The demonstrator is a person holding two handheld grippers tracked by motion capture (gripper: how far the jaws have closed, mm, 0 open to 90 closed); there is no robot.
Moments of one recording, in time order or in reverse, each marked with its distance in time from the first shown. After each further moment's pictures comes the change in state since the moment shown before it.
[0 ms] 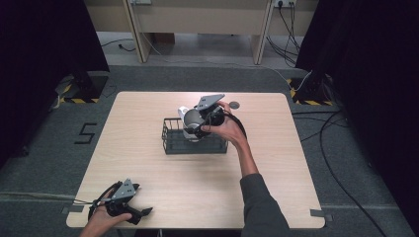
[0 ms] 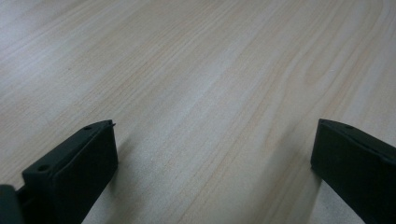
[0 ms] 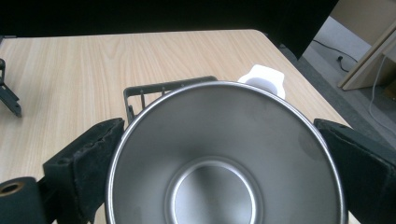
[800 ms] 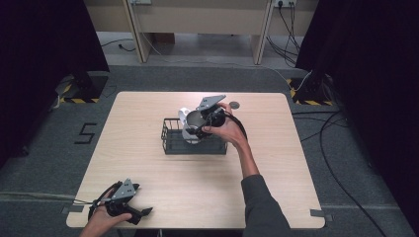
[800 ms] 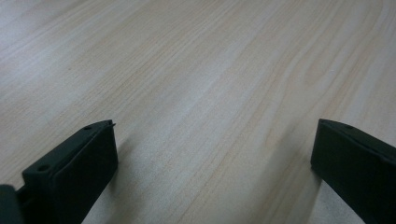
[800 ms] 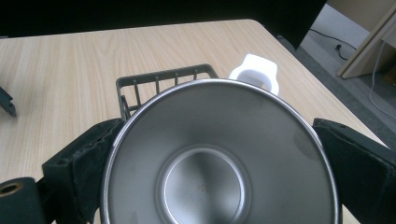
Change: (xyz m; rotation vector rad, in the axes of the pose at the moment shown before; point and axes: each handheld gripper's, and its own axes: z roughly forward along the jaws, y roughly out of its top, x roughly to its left) left arm 0.000 0.000 0.000 0.001 -0.001 -0.001; right arm 0.000 -0.007 0.001 0.023 -0.020 0.042
